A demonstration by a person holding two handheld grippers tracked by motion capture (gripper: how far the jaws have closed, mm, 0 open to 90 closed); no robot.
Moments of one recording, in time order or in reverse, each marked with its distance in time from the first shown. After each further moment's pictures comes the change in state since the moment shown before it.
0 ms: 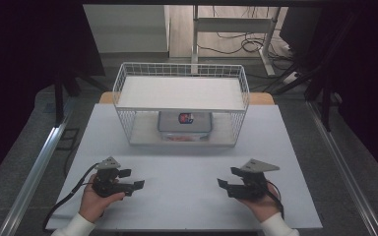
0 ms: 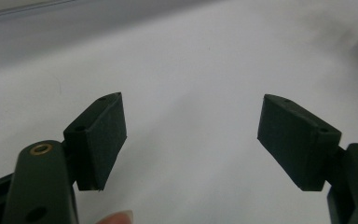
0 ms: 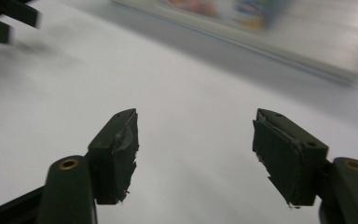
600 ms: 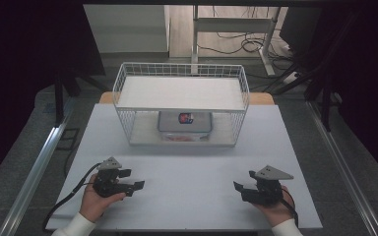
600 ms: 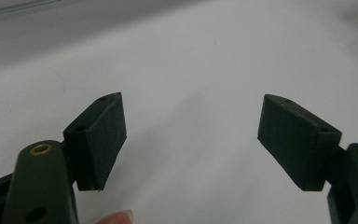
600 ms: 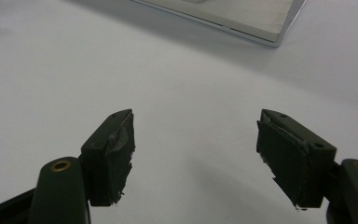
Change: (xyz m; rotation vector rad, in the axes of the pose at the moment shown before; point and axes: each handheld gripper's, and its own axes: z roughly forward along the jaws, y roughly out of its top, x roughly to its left) left arm 0.001 -0.001 0.003 0.015 0.019 0.022; right arm -0.021 -0.025 -0.012 0.013 -0.139 -0.008
